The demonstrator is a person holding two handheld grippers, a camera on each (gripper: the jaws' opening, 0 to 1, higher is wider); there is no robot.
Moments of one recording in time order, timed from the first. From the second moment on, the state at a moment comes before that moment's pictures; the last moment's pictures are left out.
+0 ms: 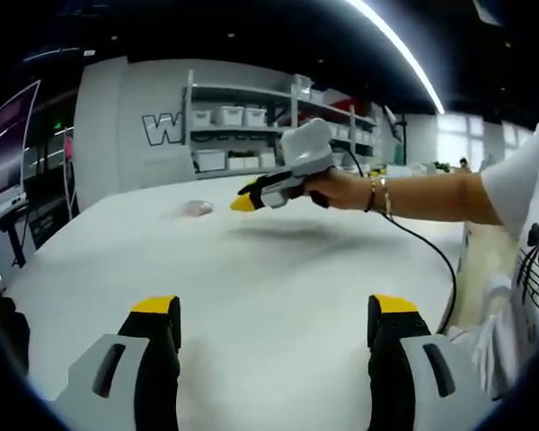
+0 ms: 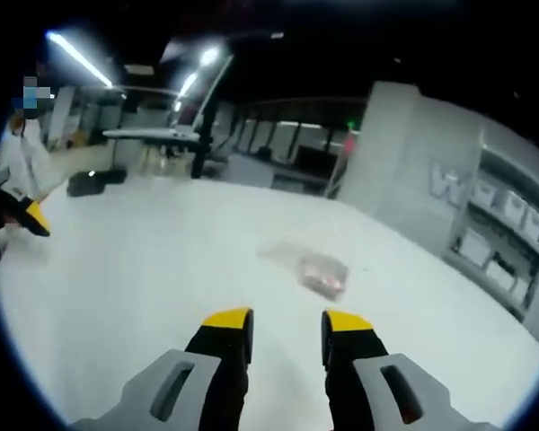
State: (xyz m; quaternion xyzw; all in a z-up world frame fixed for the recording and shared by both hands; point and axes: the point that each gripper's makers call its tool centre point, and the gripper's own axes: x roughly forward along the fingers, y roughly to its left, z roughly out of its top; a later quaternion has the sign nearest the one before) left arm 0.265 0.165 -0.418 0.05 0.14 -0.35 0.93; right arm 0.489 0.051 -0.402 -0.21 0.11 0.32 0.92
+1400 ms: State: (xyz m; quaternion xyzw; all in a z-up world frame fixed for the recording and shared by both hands) left arm 0.293 0.184 -0.412 0.03 0.13 -0.34 0.93; right arm 0.535 0.094 -0.413 -0.31 0.09 0.35 0.88
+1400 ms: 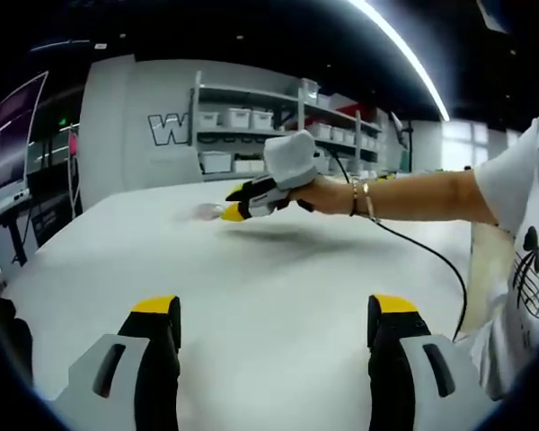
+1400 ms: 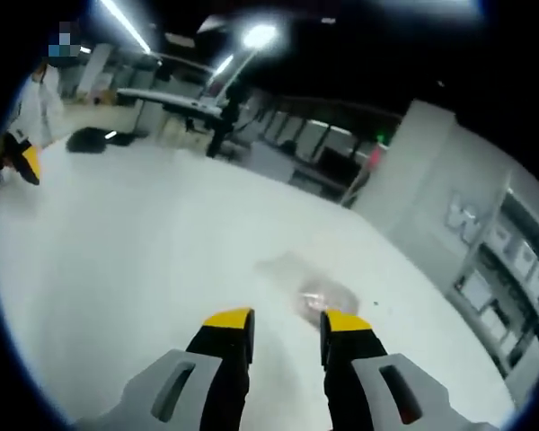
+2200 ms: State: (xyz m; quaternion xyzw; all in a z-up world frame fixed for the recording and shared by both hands) left arm 0.302 0.181 -0.416 0.03 0.14 -0.34 0.93; right arm 0.560 0.101 -0.416 -0.40 0.06 0.35 0.84
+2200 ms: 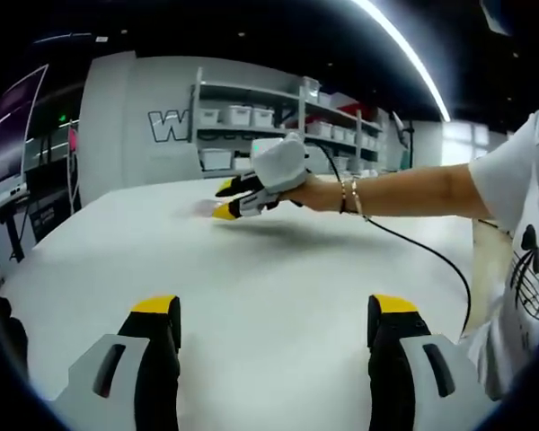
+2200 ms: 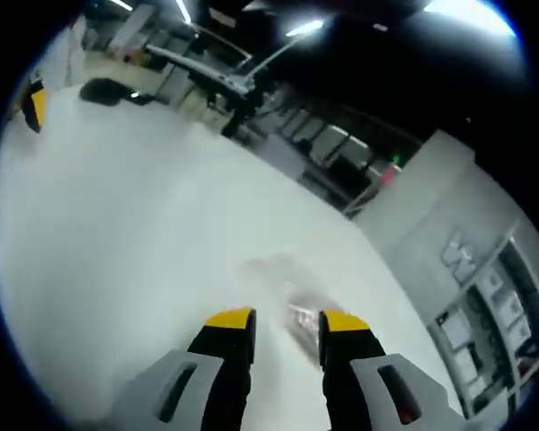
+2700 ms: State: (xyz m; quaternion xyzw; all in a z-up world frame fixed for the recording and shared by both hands) left arm 0.305 0.183 -0.417 0.02 0.14 -0.34 0.93; right arm 0.567 0.117 -0.422 -0.44 0.04 0.36 0.82
